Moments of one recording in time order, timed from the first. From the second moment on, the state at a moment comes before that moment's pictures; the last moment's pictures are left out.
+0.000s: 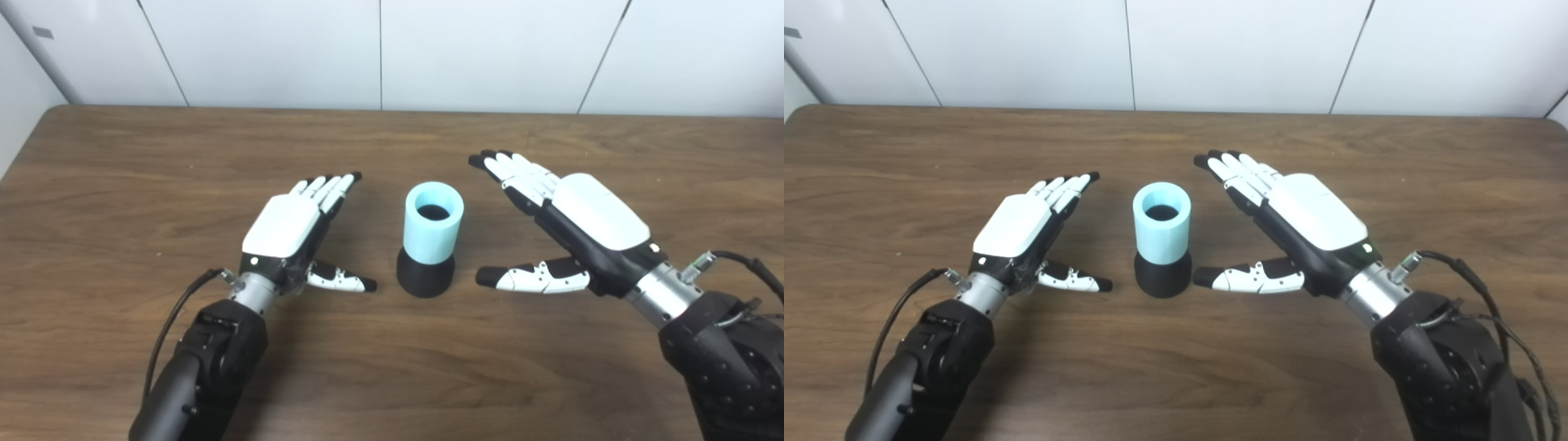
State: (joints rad) left arm -0.13 0.31 -0.28 -0.24 0.90 0.06 -0.17; right arm -0.12 -0.36 0.13 -0.68 -0.68 0.11 0.58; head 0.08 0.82
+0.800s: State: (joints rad) left arm 0.07 0.23 0.16 -0.39 0.31 0.20 -0.17; right arm 0.05 -0.17 0.00 -0.47 -0.46 0.23 0.34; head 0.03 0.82
